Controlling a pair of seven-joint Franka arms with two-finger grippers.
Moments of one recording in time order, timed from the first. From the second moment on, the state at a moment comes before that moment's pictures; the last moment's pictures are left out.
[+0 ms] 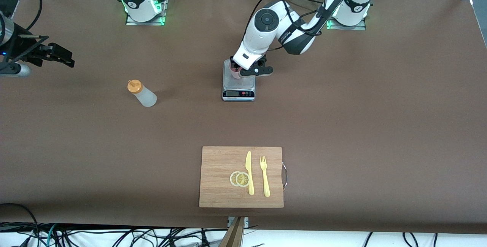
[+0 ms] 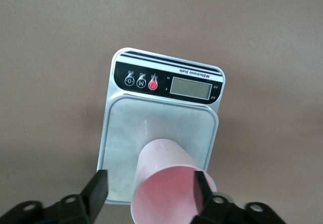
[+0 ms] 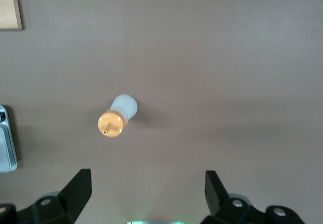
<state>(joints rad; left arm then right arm) -0.50 0.42 -0.40 -1.91 -0.08 2.39 -1.01 0.08 0.00 -0.08 -1.67 -0.01 1.55 -0.01</state>
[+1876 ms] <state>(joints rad) 0.05 0.13 -0.07 -1.50 -0.04 1.58 -0.04 -0.06 0.52 -0.29 -1.84 0.78 1.57 -2.17</state>
